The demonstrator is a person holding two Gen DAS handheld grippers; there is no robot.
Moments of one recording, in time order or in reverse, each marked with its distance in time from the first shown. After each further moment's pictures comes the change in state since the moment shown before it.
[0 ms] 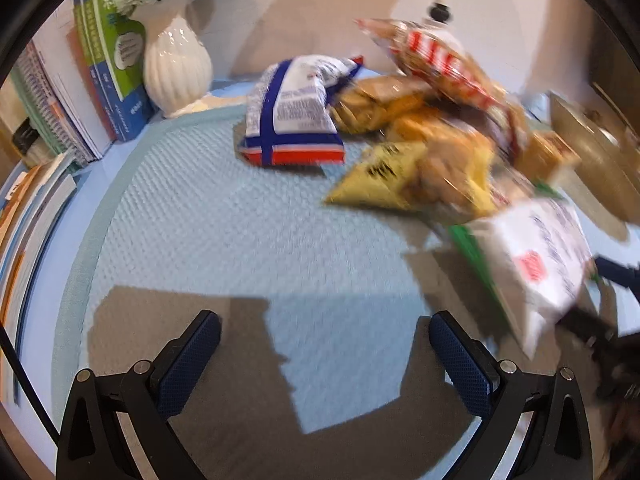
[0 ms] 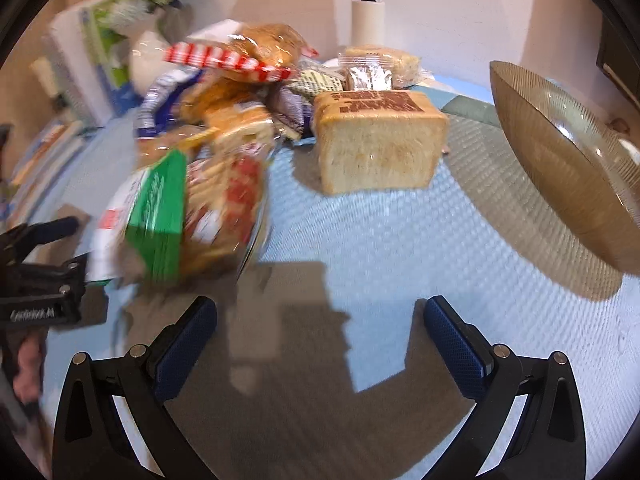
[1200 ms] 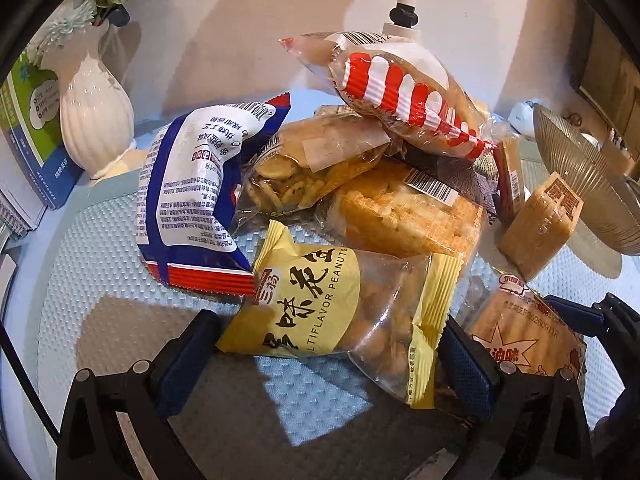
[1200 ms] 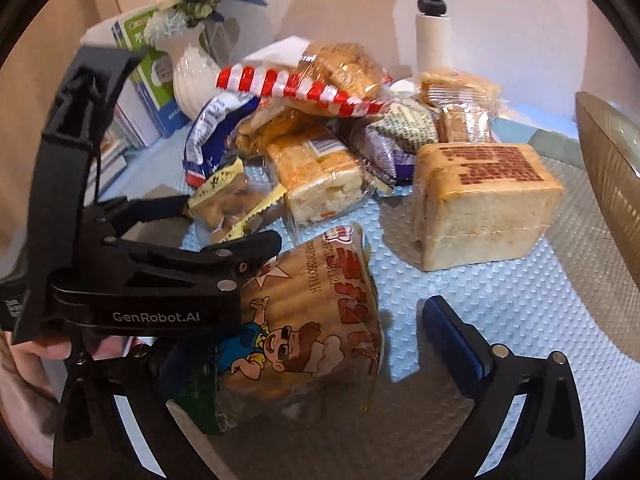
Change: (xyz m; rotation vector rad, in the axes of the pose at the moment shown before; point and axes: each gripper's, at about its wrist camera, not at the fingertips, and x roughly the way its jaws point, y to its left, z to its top) left arm 0.046 -0.040 0.071 0.068 -0.054 -0.092; right arm 0.040 0.014 0.046 -0.016 -0.038 0.170
